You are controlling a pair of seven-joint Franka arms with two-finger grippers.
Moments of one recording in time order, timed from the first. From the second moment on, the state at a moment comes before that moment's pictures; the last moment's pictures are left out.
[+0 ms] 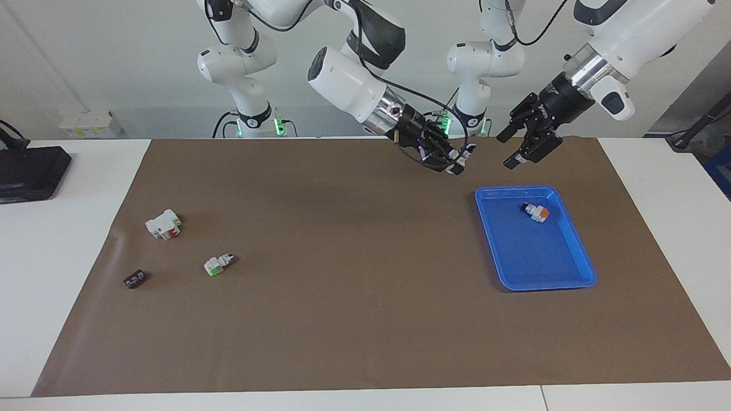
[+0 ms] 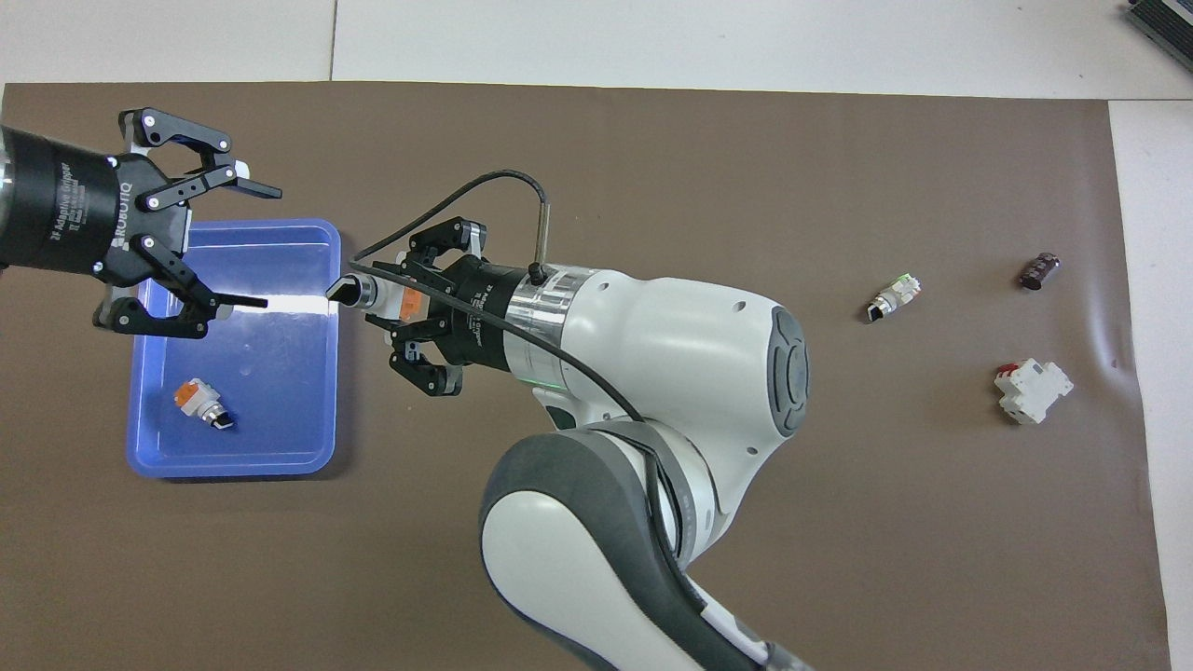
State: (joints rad) left arm -0.13 0.03 -0.01 -1.51 -0.51 1.65 -1.52; right arm 0.50 0.28 0.25 -1.63 0.94 2.64 1.68
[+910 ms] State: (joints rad) left arm -0.18 0.01 -0.02 -1.51 -0.45 1.61 -2.01; right arm 0.50 0.28 0.25 -1.63 0.94 2.64 1.67
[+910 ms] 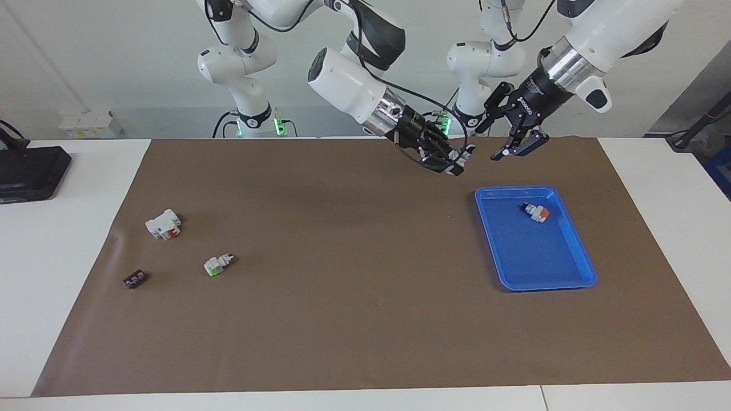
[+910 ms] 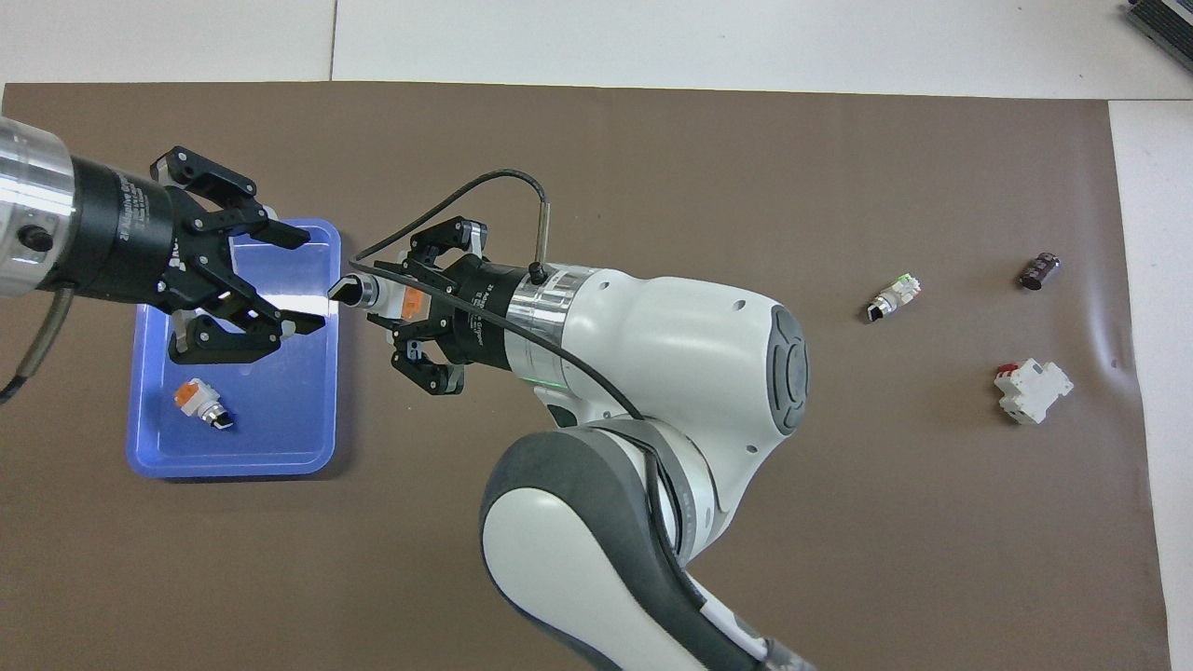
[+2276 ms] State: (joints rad) left arm -0.22 -0.03 -0.02 -1.58 -0.44 1.63 -2.11; right arm 0.50 0.28 0.25 -1.63 0.94 2.64 1.66
